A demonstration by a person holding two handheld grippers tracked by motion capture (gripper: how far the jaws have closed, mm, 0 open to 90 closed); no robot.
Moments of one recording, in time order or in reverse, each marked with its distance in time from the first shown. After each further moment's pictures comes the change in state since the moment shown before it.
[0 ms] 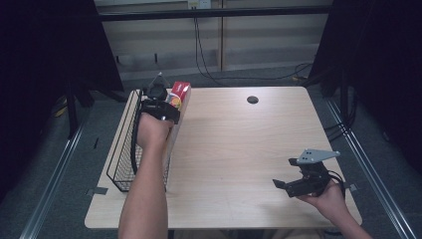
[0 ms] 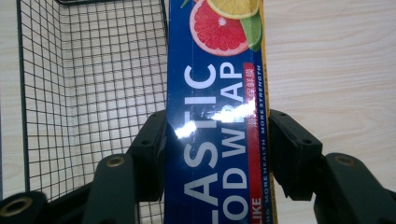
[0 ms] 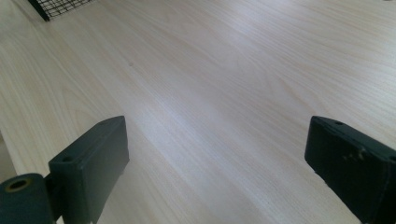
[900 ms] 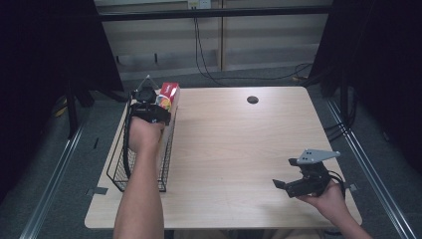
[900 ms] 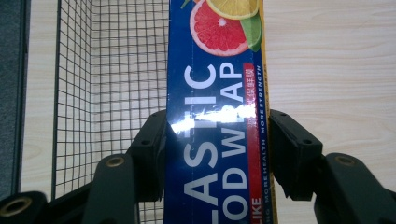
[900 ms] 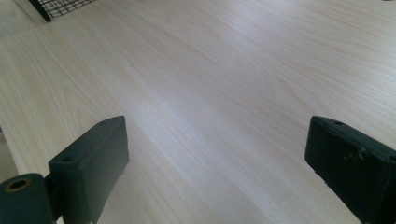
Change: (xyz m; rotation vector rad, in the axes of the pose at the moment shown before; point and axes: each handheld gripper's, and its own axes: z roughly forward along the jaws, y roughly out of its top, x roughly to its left) left arm 0.022 -0.013 -0.005 -0.022 0.034 -0.076; right arm 0.000 0.000 -0.001 -0.001 0.005 0.002
